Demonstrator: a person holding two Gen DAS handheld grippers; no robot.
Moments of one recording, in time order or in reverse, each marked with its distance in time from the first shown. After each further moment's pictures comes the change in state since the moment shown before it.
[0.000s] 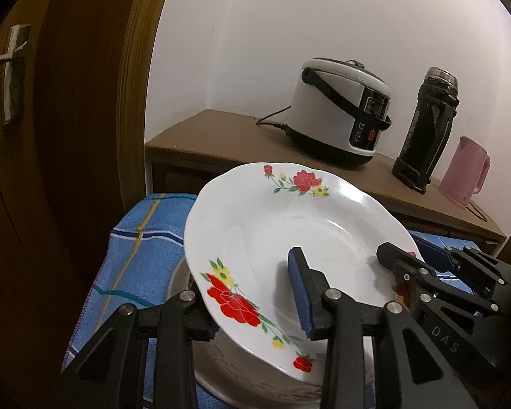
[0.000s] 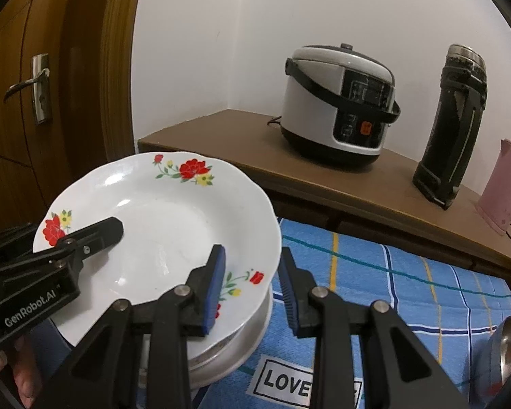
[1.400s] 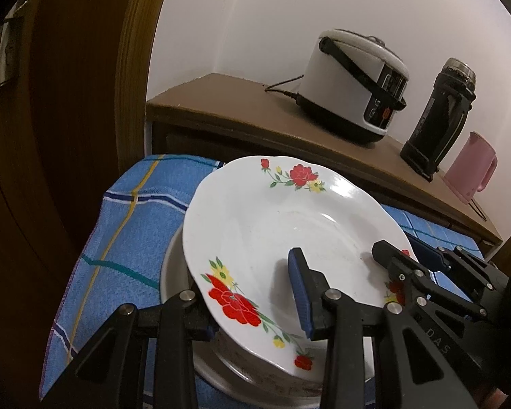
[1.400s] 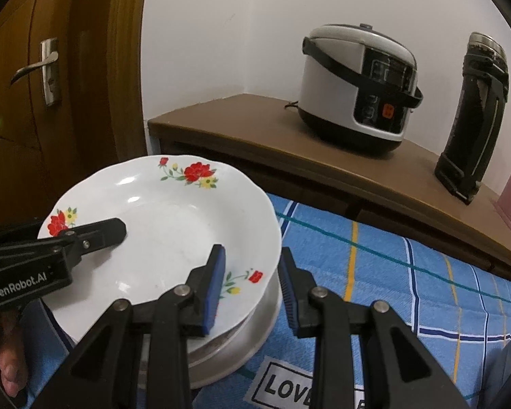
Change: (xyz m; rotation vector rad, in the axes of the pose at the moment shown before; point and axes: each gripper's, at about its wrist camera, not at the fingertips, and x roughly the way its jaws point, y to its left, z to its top) left arm 0.020 0.008 -0.005 -0.068 0.145 -0.009; right arm 0.021 -0.007 -0.005 -0.032 0.057 0.082
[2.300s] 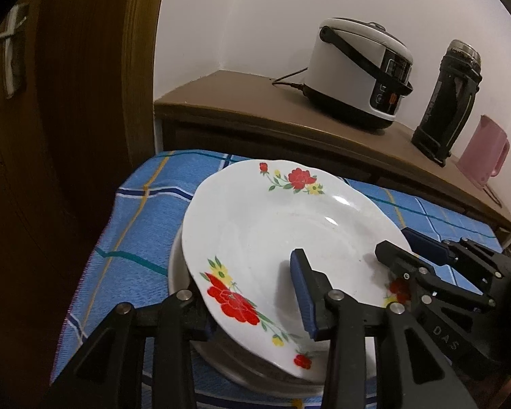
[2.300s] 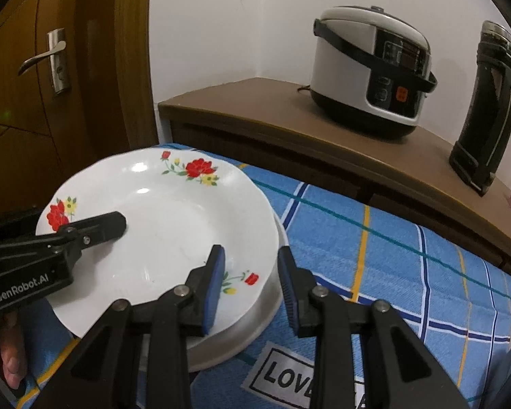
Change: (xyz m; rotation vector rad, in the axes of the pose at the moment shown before) left arm -0.004 -0.012 -0.008 0.054 0.006 0.093; right arm 0.003 -0.004 -0.006 -0.014 0.049 0.060
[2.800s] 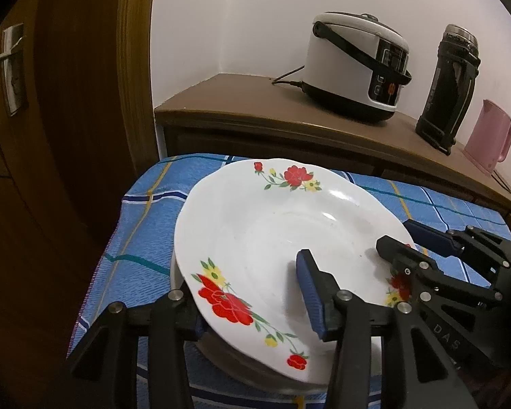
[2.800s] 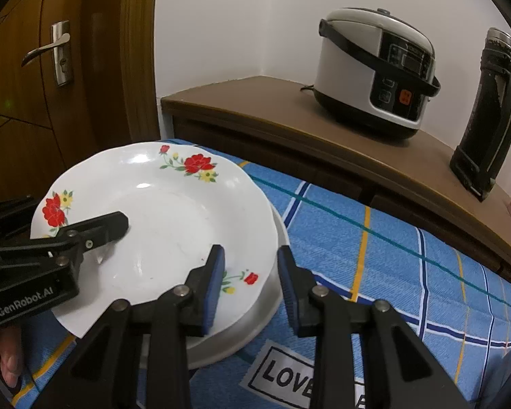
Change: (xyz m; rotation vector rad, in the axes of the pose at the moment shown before) left arm 0.000 -0.005 -0.001 0.045 -0.003 0.044; right arm 0.001 0.000 0.001 -0.024 0.007 -0.015
